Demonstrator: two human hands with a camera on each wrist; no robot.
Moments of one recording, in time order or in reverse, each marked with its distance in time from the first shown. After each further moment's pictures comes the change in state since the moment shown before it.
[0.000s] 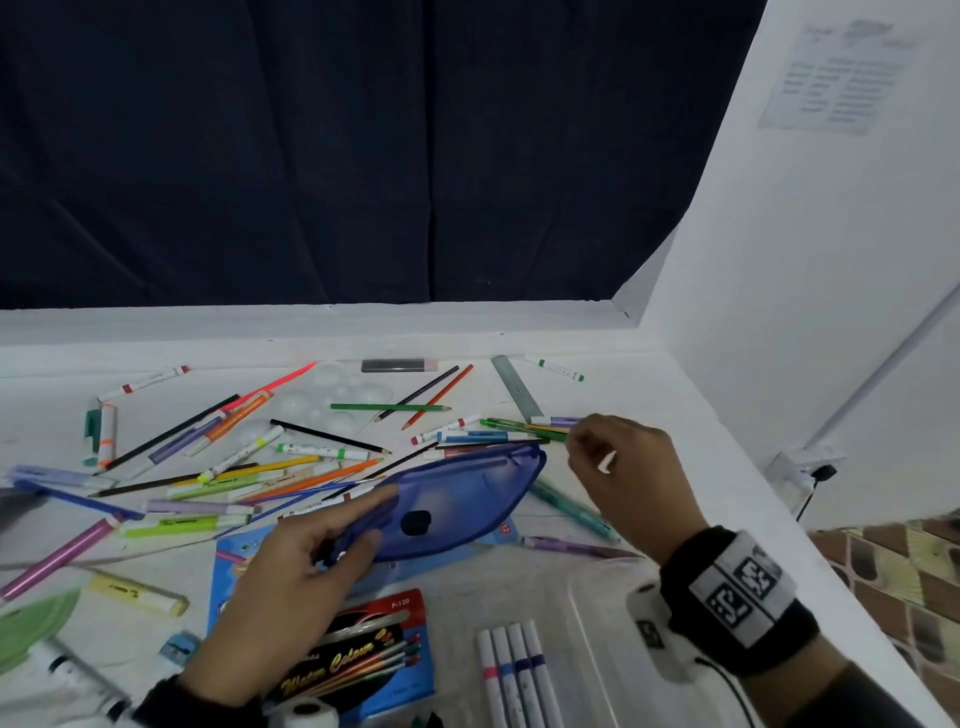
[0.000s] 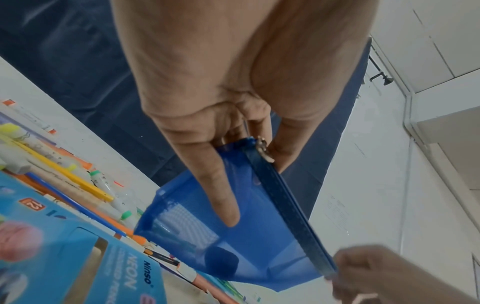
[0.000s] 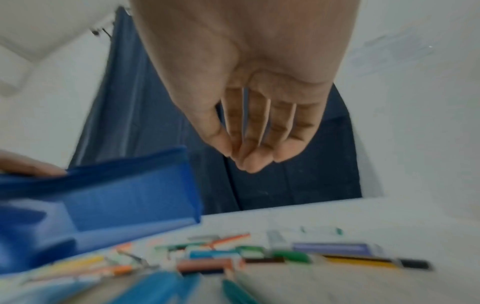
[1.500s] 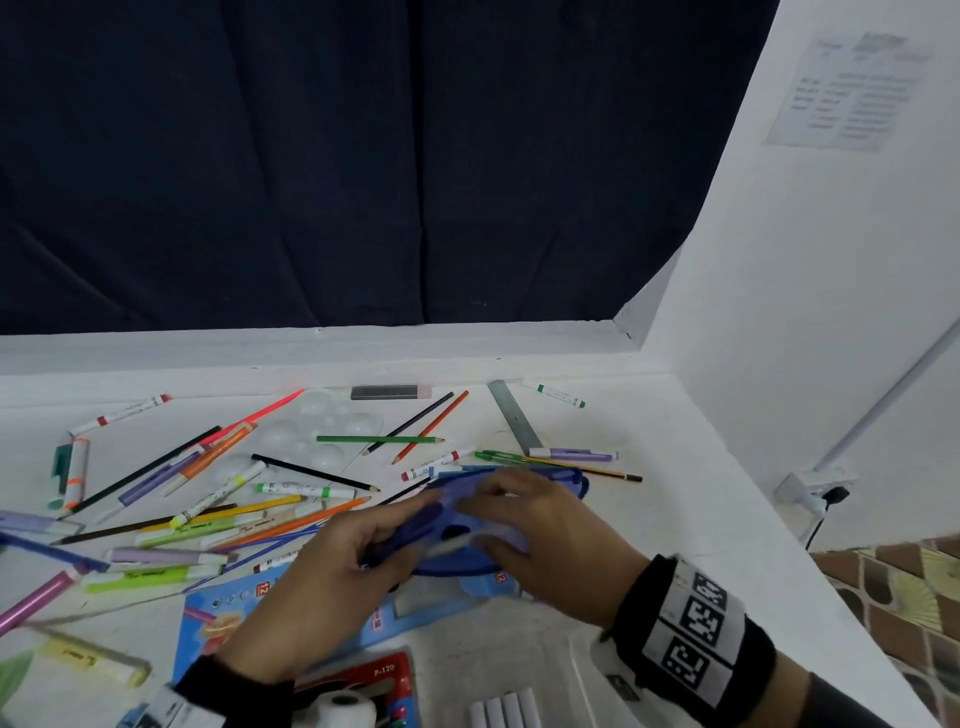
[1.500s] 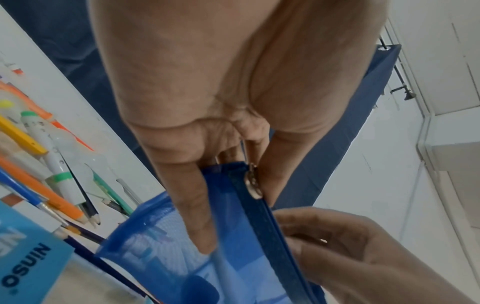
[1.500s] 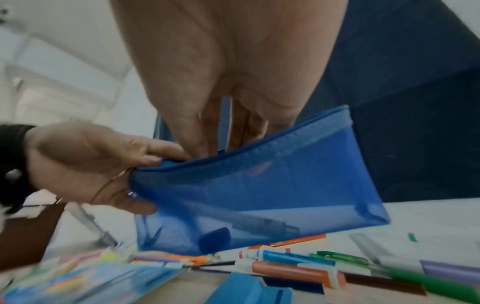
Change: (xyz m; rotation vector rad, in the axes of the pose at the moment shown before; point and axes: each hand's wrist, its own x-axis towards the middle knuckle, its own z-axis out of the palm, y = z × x) left_hand 0.055 0.030 0.022 0.005 -0.168 0.009; right_hand 0.019 -0.026 0.037 0.074 -0.464 -0.316
